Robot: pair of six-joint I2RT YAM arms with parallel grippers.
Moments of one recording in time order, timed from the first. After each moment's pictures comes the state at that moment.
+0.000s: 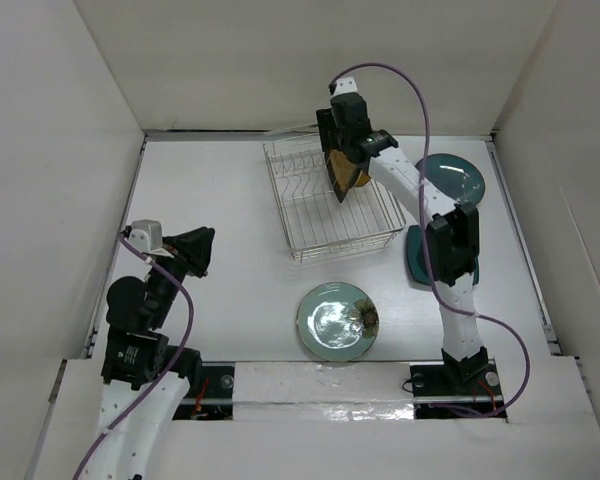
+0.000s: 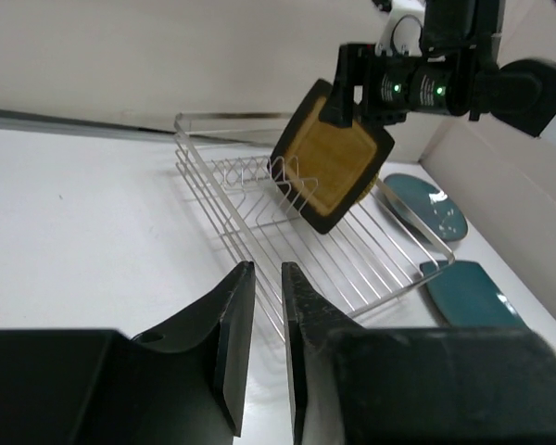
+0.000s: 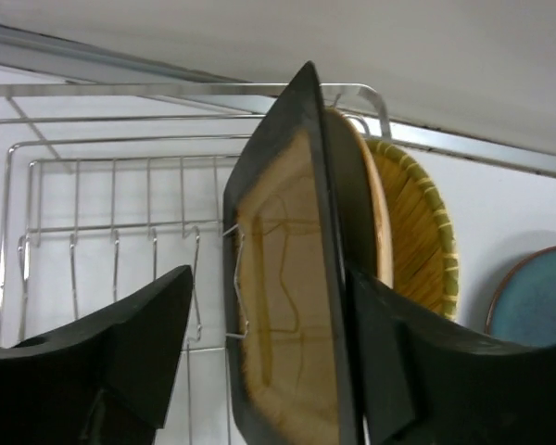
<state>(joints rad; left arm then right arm) -0.20 0.30 0.60 -0.18 0.13 -0.37 0.51 2.21 2.19 -0.42 0.42 0.04</state>
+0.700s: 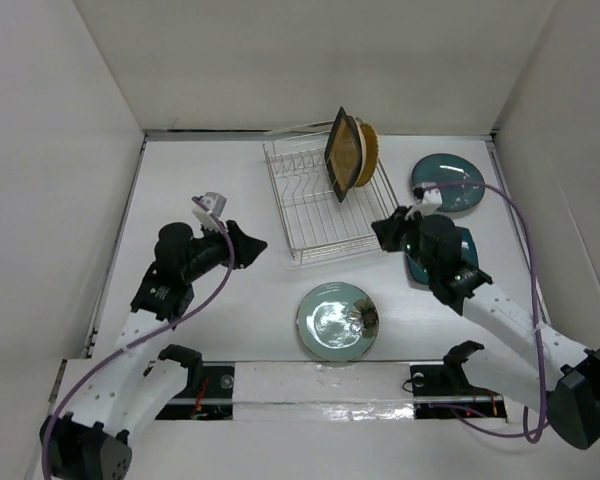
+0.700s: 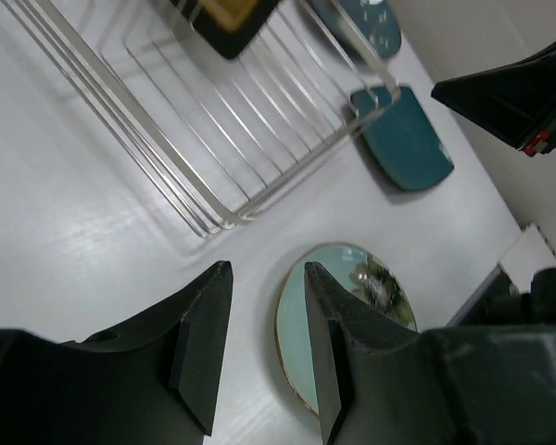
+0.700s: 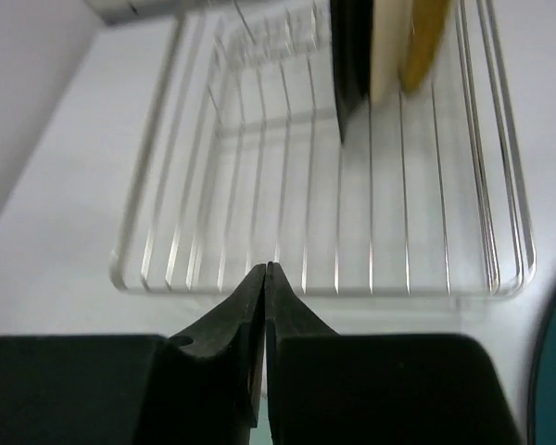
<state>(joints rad) -0.27 0.73 0.60 -0.12 0.45 -0.43 0.53 1.00 0.69 0.14 0.11 0.44</state>
